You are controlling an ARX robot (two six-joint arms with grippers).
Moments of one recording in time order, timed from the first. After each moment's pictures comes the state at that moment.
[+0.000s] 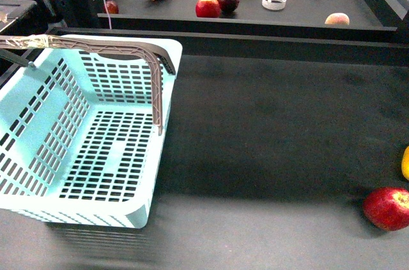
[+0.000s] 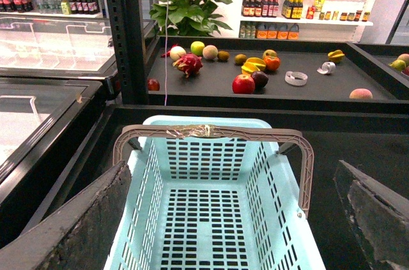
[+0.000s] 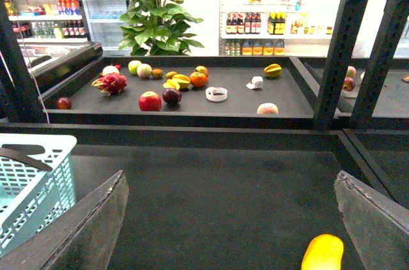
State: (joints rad) left arm 0.00 0.01 0.02 0.00 0.00 -0.01; right arm 0.00 0.00 0.01 0.00 0.00 0.00
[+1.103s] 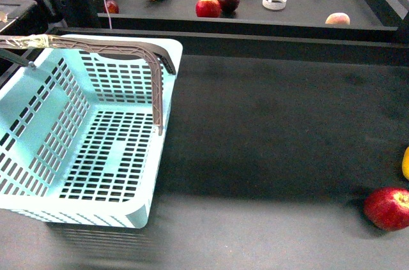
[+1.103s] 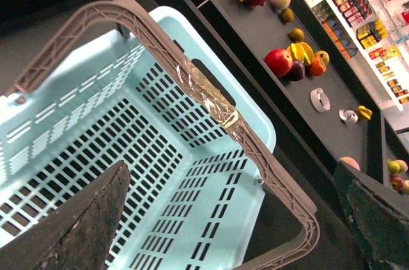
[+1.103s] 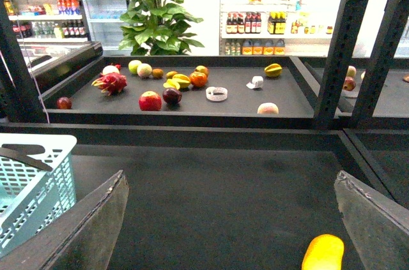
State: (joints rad) left arm -0.11 1.45 0.41 0.68 -0.27 -0.85; right arm 0.00 0.00 0.01 0.00 0.00 0.00
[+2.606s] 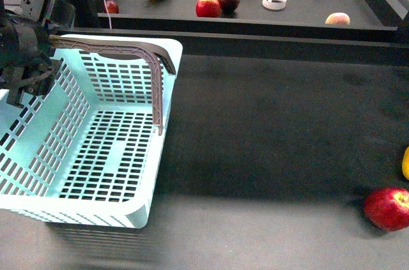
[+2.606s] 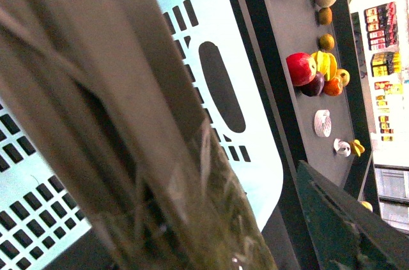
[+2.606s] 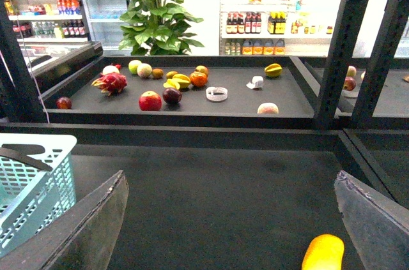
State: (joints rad) left arm -0.05 2.09 0.96 0.62 -0.17 -1.17; right arm 0.00 0.00 0.01 0.00 0.00 0.00
